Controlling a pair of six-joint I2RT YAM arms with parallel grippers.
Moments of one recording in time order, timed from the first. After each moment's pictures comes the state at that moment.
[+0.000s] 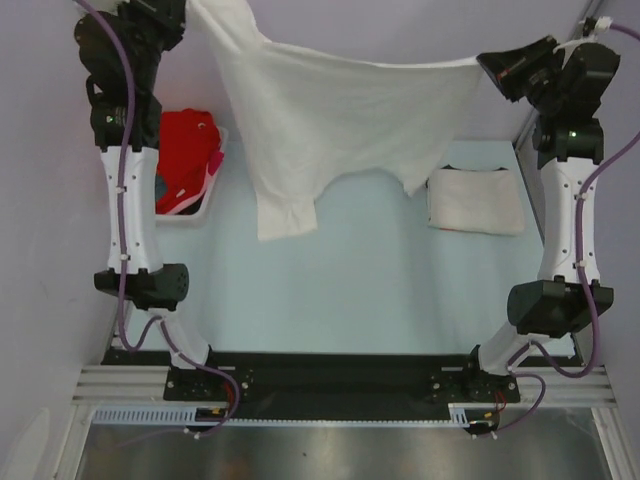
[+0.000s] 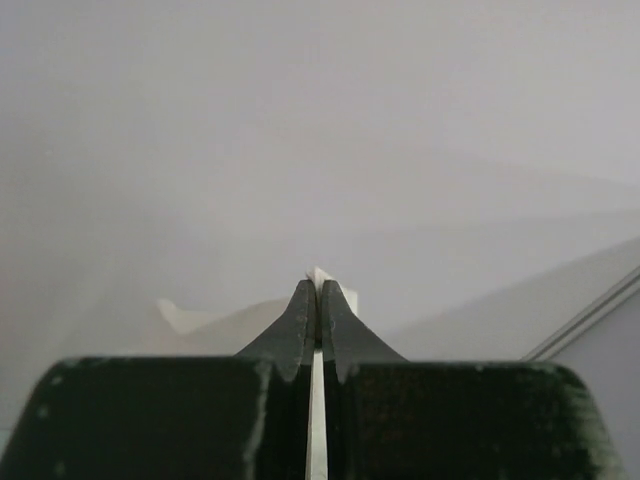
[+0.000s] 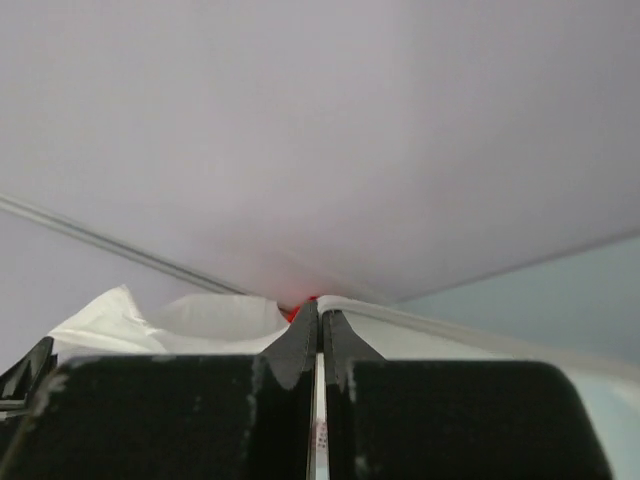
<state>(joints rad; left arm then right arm) -0.05 1.84 2.50 -0.37 0.04 -0.69 -0.13 1.63 1.98 -0.32 -0.44 0.95</state>
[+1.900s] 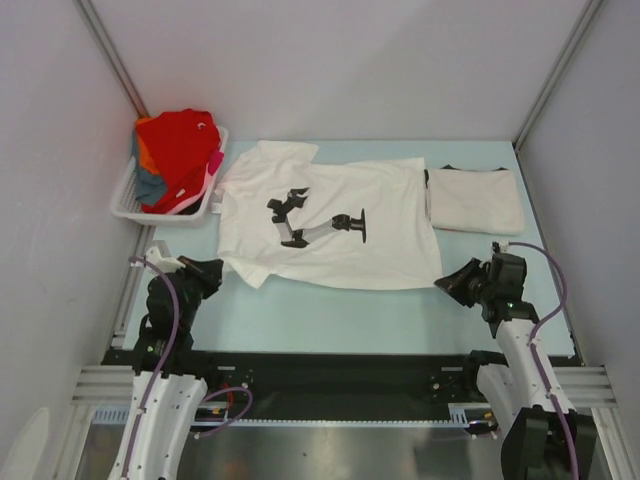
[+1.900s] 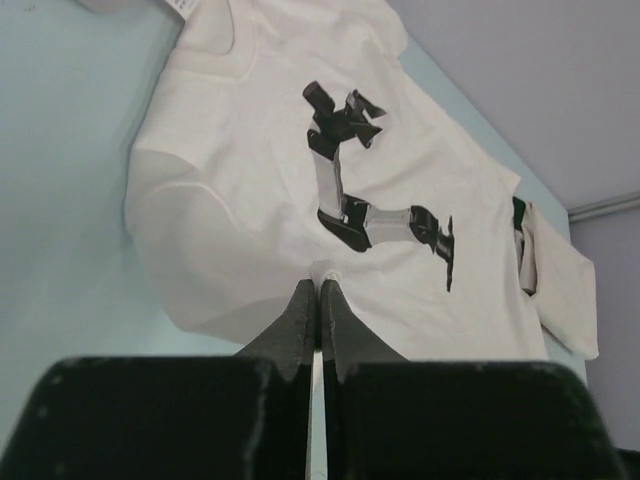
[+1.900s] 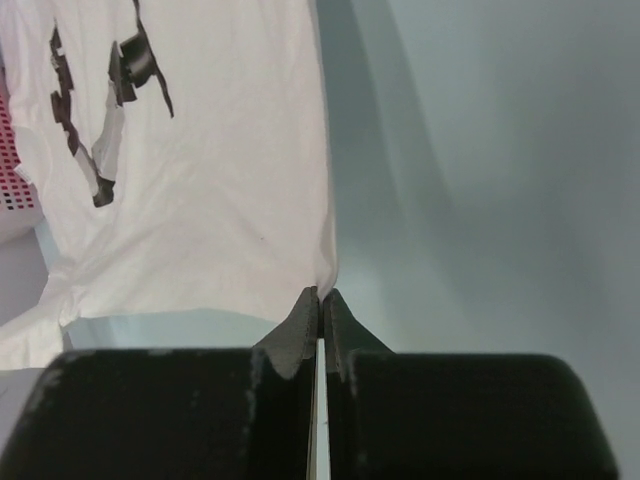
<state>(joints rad) -0.08 0.29 0.42 -0.41 -0.06 -0.76 -0.12 0.77 0.37 -0.32 -0.39 0.67</state>
